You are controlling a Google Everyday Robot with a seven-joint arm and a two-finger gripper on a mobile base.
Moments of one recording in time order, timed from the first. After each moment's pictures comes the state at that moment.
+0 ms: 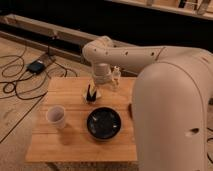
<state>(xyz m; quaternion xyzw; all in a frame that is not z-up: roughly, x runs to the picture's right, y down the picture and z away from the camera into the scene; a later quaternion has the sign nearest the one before) 0.013 0.013 0.772 -0.26 0.24 0.58 0.74</state>
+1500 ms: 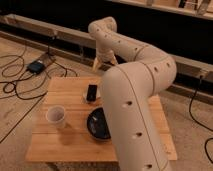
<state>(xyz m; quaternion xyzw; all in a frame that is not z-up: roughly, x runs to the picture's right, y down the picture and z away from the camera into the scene) -0.005 -0.117 0.852 -0.22 0.20 0.57 0.77</state>
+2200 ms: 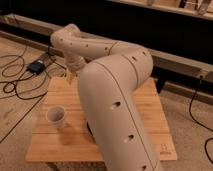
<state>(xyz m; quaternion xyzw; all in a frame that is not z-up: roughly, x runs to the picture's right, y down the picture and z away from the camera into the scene) -0.162 -0.047 0.802 -0.25 0.16 0.39 0.87</state>
